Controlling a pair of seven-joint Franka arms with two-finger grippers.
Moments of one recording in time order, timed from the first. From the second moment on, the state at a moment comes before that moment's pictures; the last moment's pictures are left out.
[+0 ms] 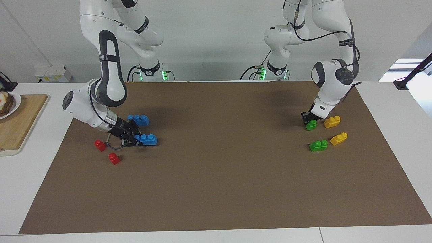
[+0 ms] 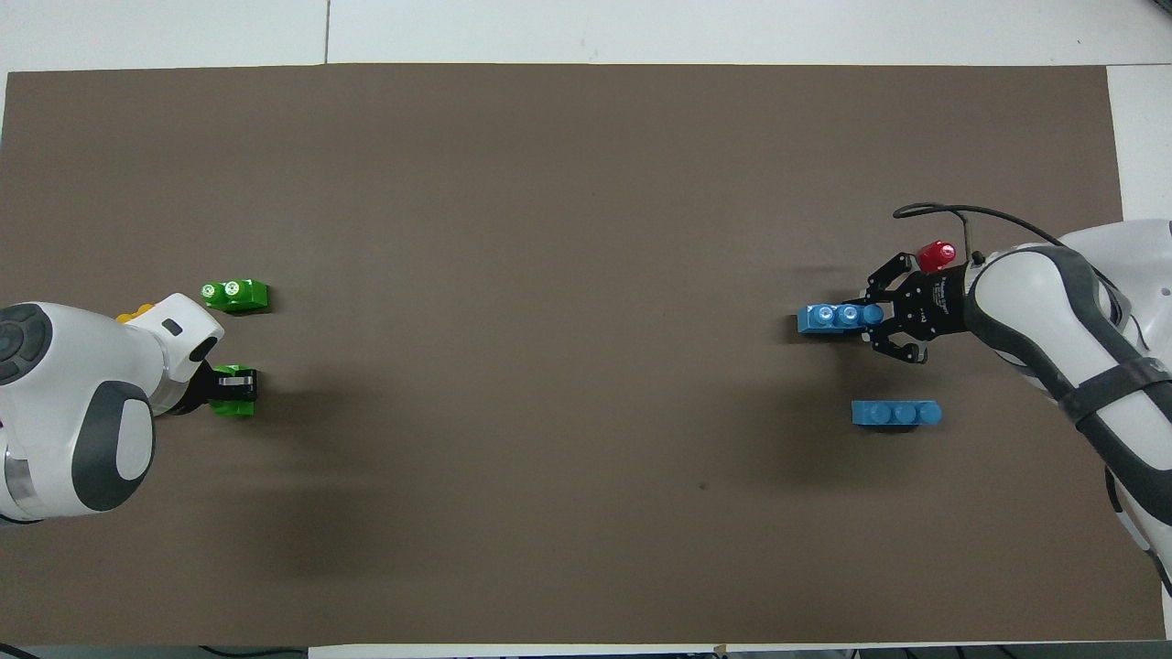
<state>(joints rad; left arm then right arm) 0.02 0.00 0.02 -2.39 0.03 2.33 -0.06 -0.17 0.24 0.05 -2.12 0.62 2.18 1.08</state>
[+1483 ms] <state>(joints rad) 0.02 -0.04 0.01 -2.08 0.03 1.96 -0.12 -0.14 0.20 0.06 -2.06 0.61 2.14 1.06</state>
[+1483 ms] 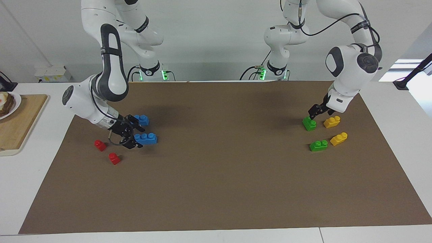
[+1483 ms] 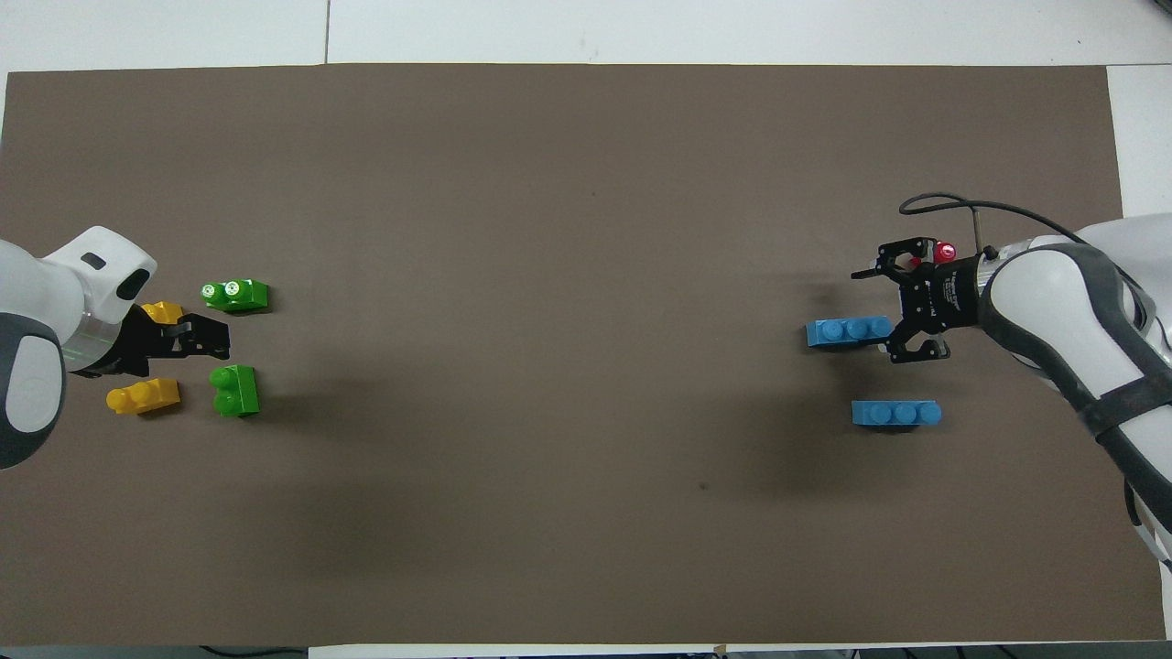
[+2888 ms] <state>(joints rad) 0.02 0.12 0.01 -1.58 0.01 1.53 -0.12 -0.15 0.12 0.08 -1.62 0.09 1.68 0.18</state>
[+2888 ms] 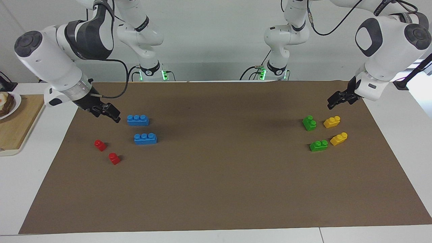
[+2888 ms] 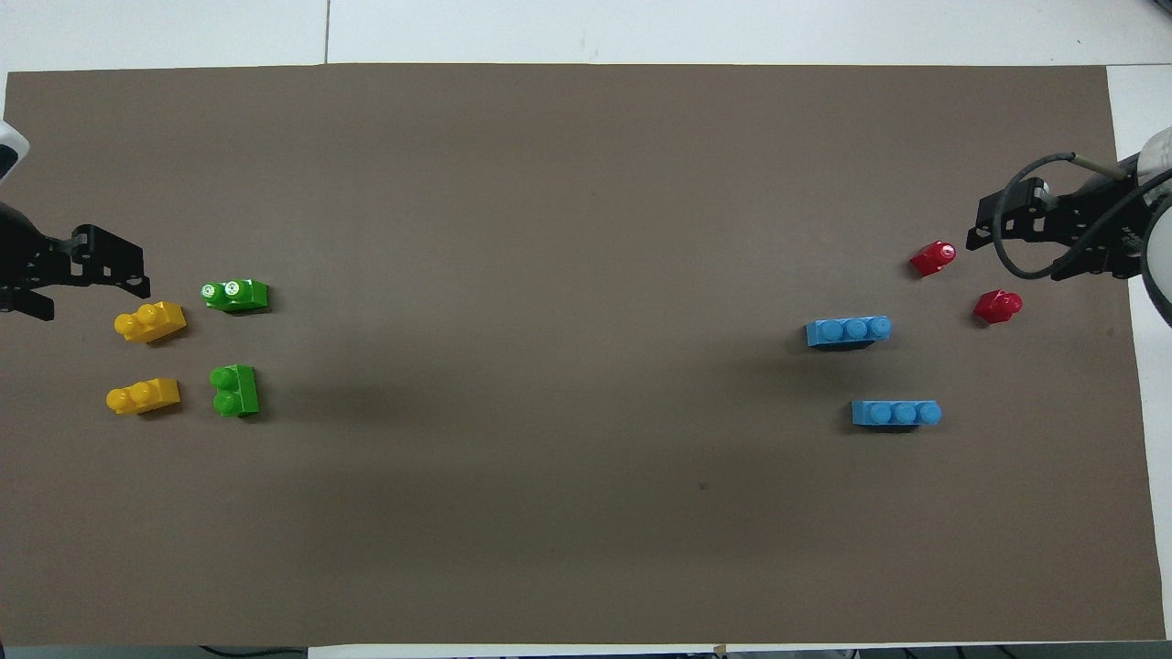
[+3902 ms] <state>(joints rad) 0.02 0.03 0.00 -1.70 0.00 1.61 -0.16 -0.10 0.02 0.07 -1.61 0.05 1.61 0.02</state>
